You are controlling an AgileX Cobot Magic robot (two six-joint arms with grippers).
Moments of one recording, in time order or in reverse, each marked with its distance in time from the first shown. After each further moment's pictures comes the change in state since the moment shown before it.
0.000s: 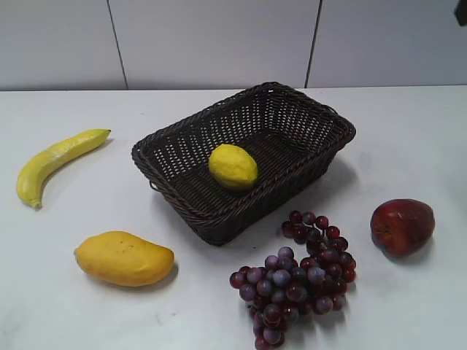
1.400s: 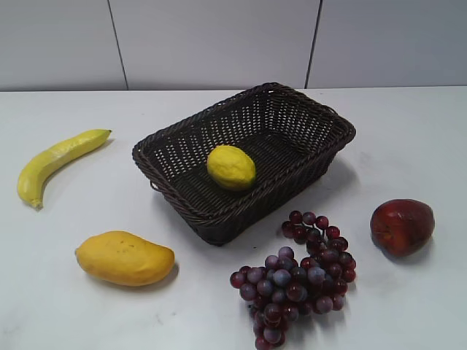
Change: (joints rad) left arm 0.000 0.000 0.000 0.000 0.000 0.000; right arm -0.027 -1.356 1.175 0.077 -0.153 -0.026
